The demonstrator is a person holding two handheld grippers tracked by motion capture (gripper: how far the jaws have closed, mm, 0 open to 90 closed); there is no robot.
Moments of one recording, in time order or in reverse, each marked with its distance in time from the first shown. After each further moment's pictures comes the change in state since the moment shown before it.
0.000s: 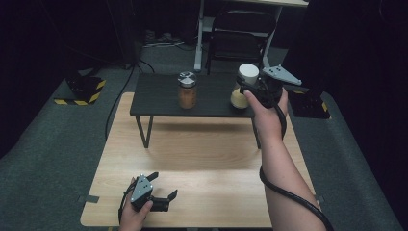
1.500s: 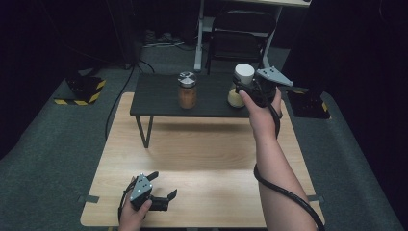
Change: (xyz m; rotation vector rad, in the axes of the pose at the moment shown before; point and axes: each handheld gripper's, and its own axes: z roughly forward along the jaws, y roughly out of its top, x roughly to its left) left arm 0.006 0.000 0.000 0.000 -0.016 -0.020; right arm 0.001 -0.016 0.018 -0.021 -0.001 -0.012
